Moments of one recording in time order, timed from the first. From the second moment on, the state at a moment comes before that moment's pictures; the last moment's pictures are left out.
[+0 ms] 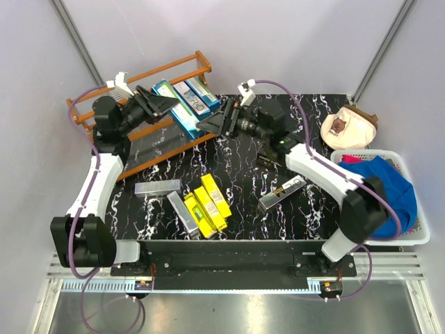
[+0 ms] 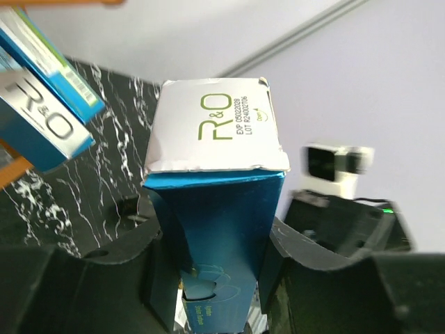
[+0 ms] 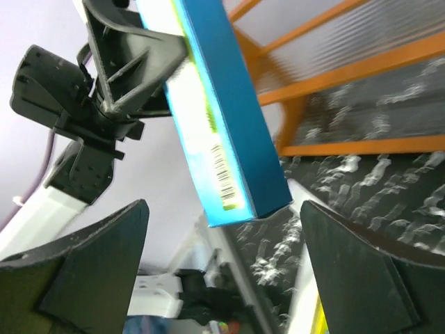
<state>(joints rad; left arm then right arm) -0.01 1.33 1.13 0.22 0.74 -1.01 0.63 1.58 1.32 0.24 -0.47 0.86</state>
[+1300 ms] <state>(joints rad) 0.08 1.27 1.02 0.49 0.78 -1.26 0.65 1.88 1.38 0.84 -0.71 1.41</state>
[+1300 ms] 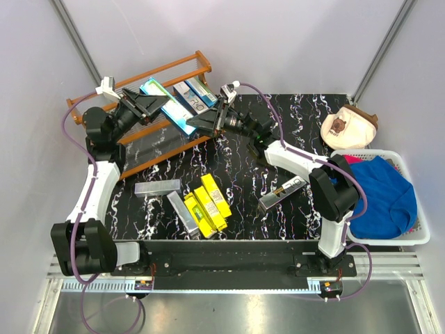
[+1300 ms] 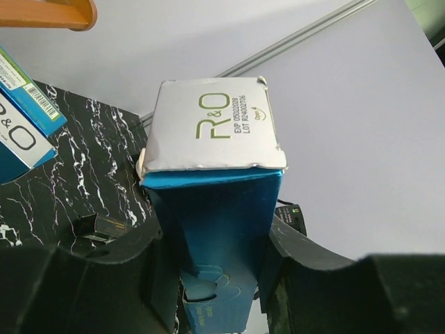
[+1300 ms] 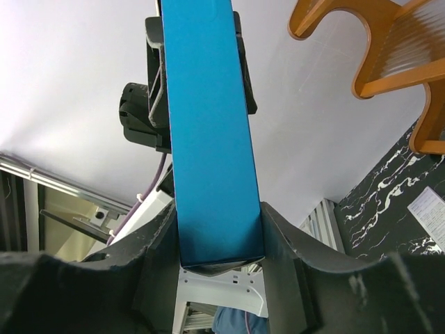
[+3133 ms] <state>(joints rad) 0.08 1.06 1.10 -0.48 0.04 -0.43 0.61 2.17 1.51 0.52 -0.60 1.27</state>
